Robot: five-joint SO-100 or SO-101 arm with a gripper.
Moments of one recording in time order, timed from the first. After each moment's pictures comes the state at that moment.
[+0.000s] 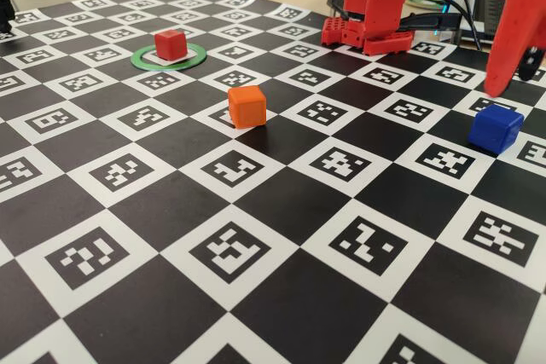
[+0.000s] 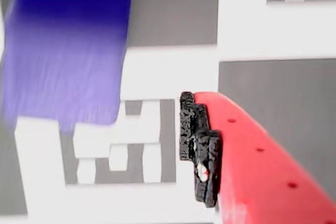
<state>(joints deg) -59.4 82.1 98.0 67.9 62.0</state>
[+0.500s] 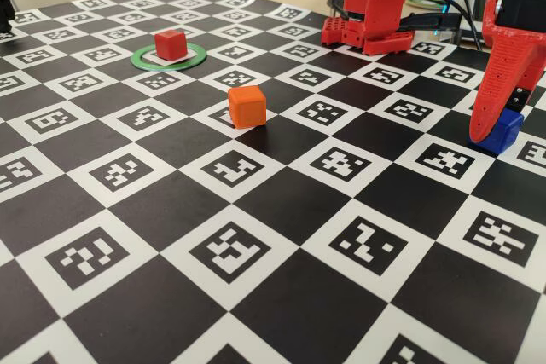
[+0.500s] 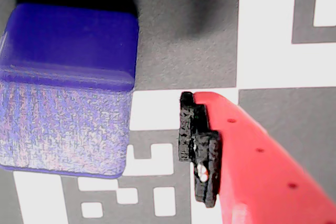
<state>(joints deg) -59.4 77.6 99.8 60.8 63.1</state>
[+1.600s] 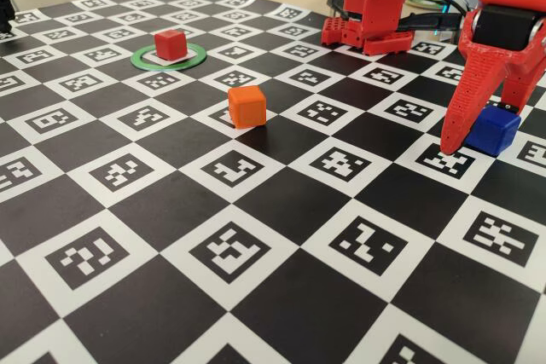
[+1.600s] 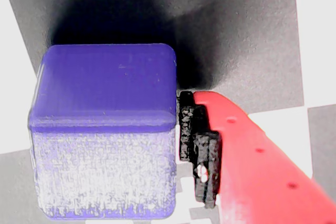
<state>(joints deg) -56.3 75.8 100.6 58.1 67.9</state>
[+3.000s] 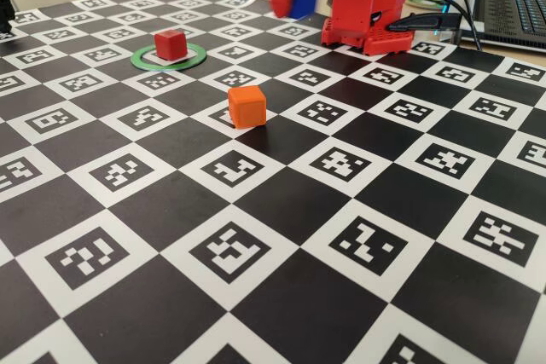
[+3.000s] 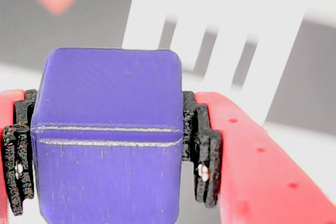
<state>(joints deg) -0.3 97.6 91.1 90.0 -13.5</state>
